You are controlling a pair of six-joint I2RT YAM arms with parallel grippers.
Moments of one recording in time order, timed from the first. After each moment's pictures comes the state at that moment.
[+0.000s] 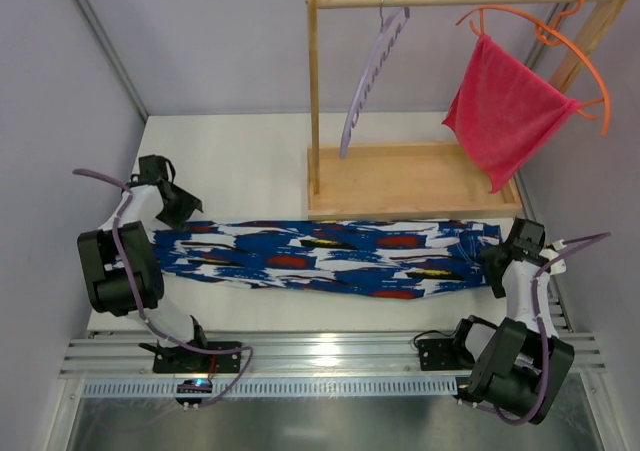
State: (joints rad) left arm 0.23 1.61 1.06 -0.58 0.02 -0.81; right arm -0.48 0.98 0.50 -0.62 0.20 0.90
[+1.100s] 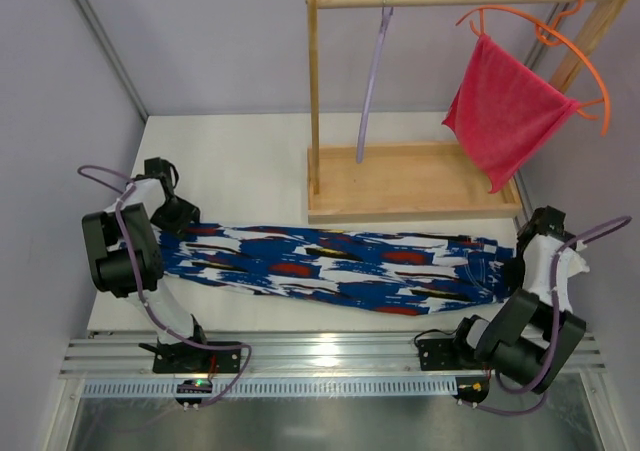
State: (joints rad) left arm 0.24 1.77 1.12 -0.68 -0.08 -0.83; right arm -0.59 1.22 0.72 -0.97 0.35 0.85
